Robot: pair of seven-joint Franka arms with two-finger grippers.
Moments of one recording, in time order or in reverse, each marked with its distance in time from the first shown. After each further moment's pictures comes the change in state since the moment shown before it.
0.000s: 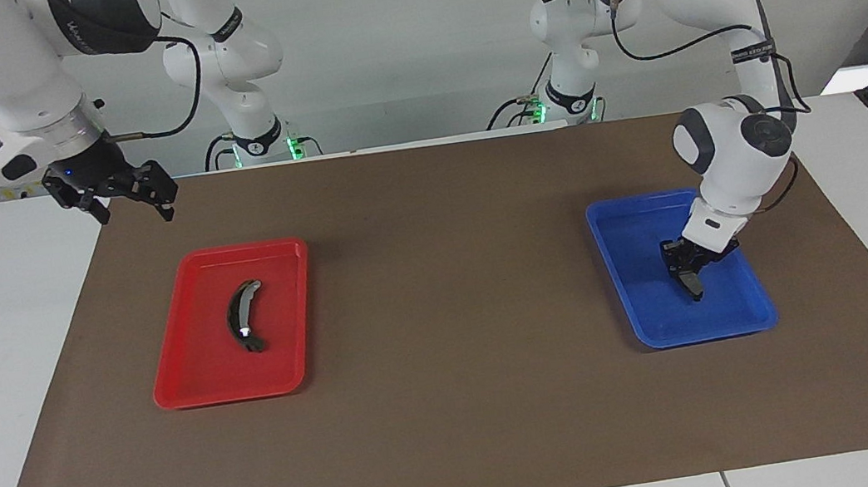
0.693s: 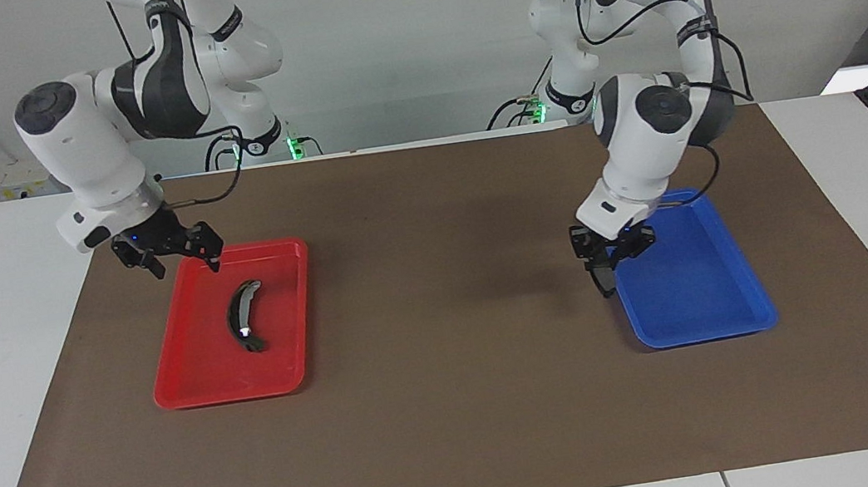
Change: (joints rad) left arm -0.357 -0.027 -0.015 0.133 -0.001 -0.158 -0.281; right arm 0.004 0.032 0.000 -0.422 0.071 0.531 -0.050
